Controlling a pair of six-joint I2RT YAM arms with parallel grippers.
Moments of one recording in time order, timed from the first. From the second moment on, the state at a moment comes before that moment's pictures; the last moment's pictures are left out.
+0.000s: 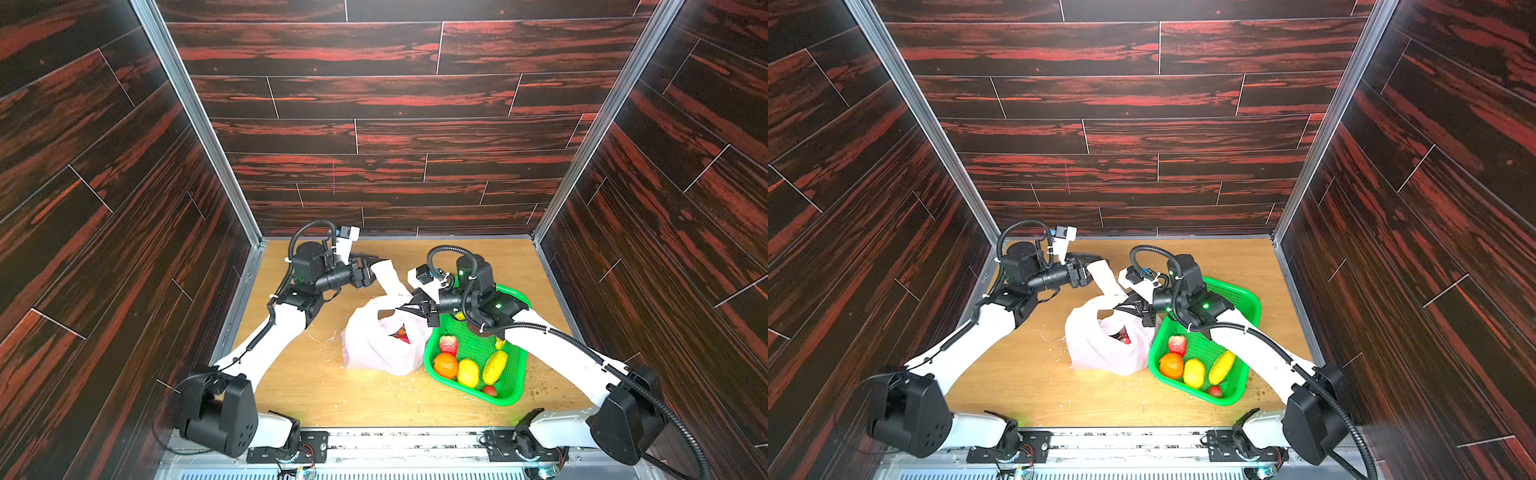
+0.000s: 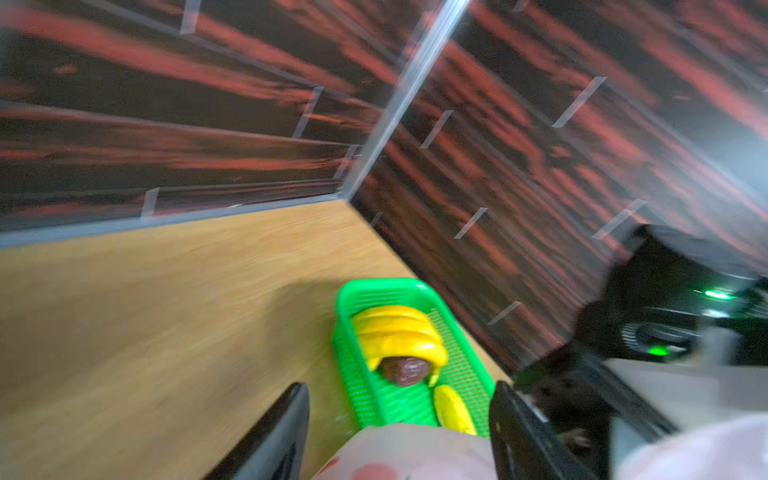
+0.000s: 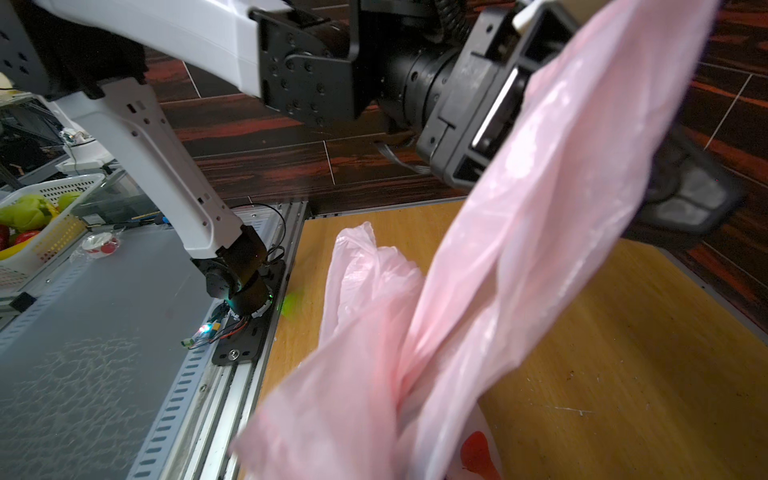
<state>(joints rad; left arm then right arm) -0.29 1.41 1.04 0.31 0.86 -0.52 0.65 1.37 1.08 -0.08 -0.89 -0.24</state>
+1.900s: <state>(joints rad) -0.41 1.25 1.18 -0.51 0.84 0.23 0.64 1.34 1.07 -0.13 -0.82 -0.29</state>
